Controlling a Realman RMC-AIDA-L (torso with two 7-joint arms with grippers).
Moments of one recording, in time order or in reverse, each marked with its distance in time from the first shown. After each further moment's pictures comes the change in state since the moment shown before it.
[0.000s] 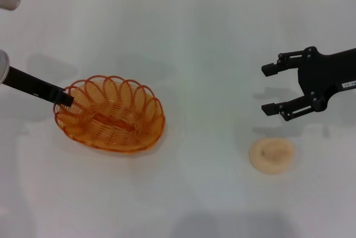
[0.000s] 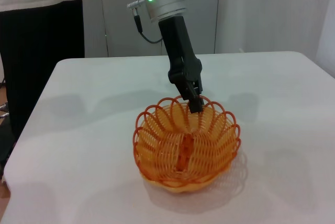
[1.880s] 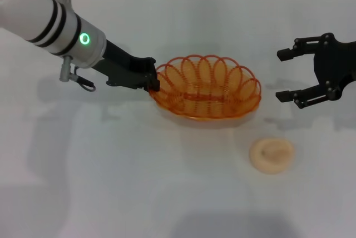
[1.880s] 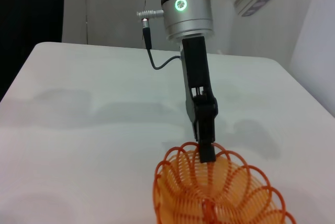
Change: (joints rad) left arm -0.239 -0.053 0.129 -0.258 -0.154 -0.127 -0.562; right arm -0.047 -0.010 0.015 -0.093 0.014 0.012 -0.052
